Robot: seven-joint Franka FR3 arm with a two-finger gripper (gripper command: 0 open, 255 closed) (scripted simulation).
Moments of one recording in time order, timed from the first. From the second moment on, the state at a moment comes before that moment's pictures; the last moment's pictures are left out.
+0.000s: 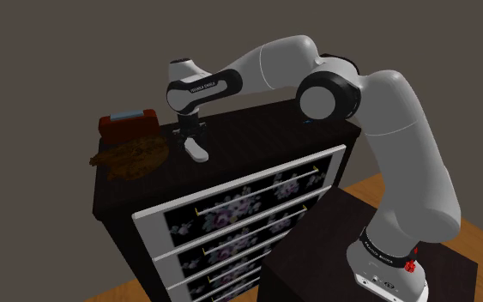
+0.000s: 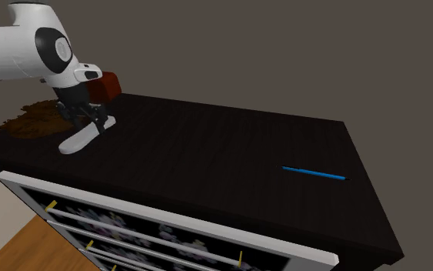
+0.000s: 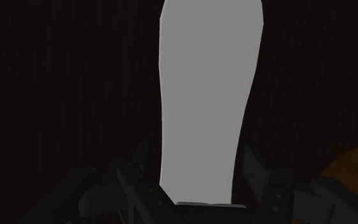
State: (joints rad) arm 0.27 0.66 -0.04 -1.32 0.04 1.98 0.42
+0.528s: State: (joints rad) arm 0.28 0.64 -0.04 -1.31 0.04 1.95 0.42
